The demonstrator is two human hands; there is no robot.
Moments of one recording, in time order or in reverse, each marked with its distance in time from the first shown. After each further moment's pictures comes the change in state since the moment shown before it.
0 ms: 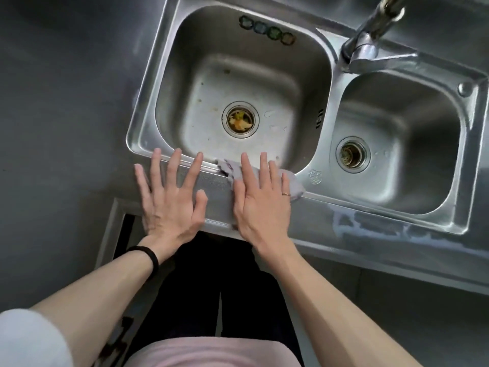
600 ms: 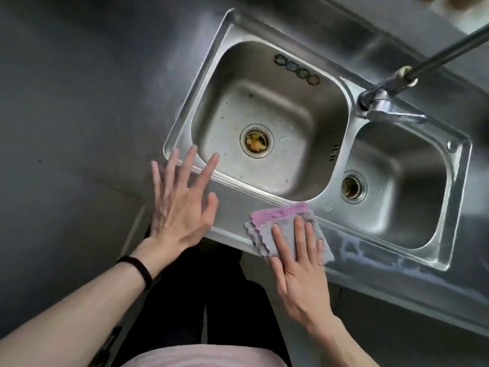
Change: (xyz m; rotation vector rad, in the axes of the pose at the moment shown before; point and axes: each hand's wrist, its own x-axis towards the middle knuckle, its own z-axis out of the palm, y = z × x) left_hand 0.010 -0.034 -0.031 -0.327 0.011 -0.002; right_hand -0.088 0.071 0.010 -0.166 -0.016 -0.200
